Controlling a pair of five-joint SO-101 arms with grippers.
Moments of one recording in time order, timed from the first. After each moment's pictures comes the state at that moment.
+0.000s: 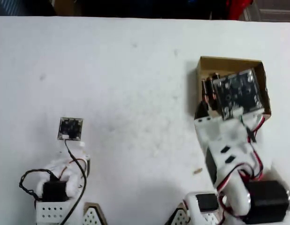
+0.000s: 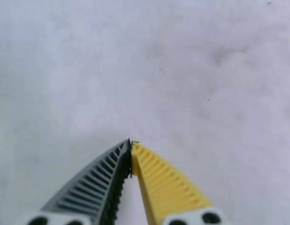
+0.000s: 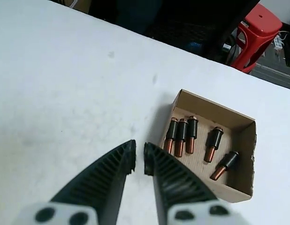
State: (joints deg) left arm -7.5 -103.9 97.1 73.1 -1.9; right arm -7.2 -57.5 5.3 92.6 17.4
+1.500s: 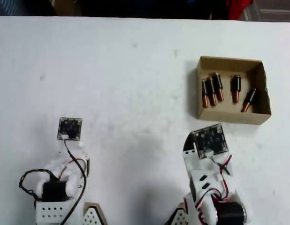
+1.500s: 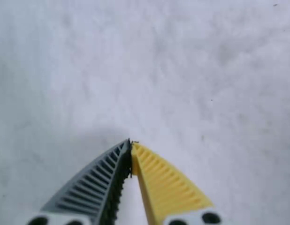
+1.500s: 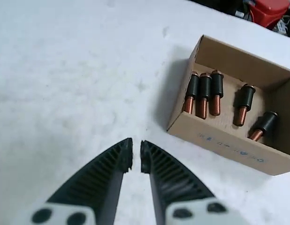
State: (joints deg) left arm -8.0 -103.9 97.1 73.1 -1.9; right arm -7.1 -103.0 66.1 78.5 17.4
